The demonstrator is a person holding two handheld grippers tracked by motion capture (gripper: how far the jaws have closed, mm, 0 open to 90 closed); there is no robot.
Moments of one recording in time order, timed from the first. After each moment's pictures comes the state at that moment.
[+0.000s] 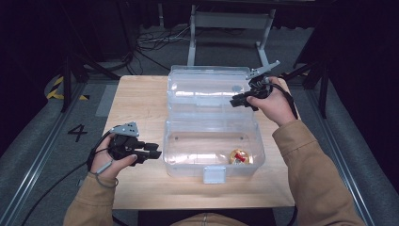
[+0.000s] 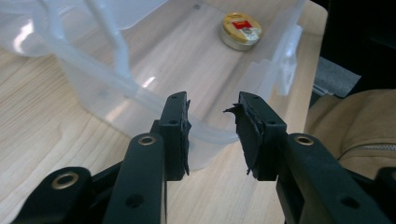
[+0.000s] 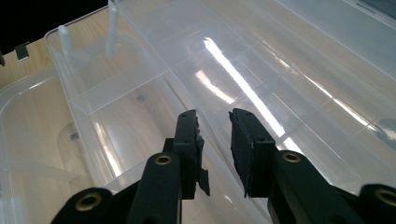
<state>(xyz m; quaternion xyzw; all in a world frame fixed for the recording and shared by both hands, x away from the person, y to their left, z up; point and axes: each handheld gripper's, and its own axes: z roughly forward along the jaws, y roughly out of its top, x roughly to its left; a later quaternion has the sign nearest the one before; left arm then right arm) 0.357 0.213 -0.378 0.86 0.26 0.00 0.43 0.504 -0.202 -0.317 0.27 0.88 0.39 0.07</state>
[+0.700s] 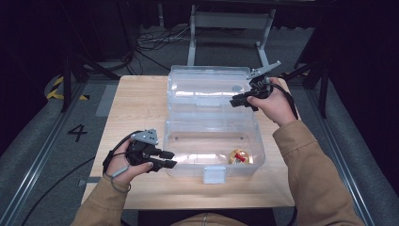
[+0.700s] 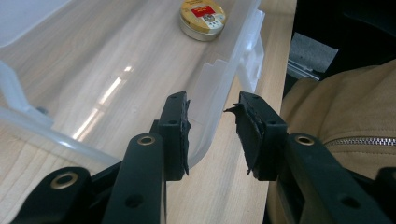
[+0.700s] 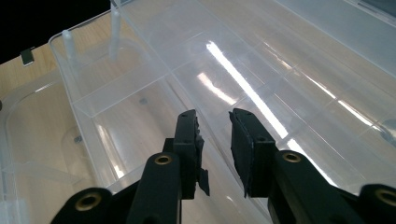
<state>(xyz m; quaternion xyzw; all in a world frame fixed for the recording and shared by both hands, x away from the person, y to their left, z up) 0.351 0.171 -0.386 0.89 0.21 -0.04 0.41 0.504 -0.204 -0.318 0.27 0.87 0.40 0.06</state>
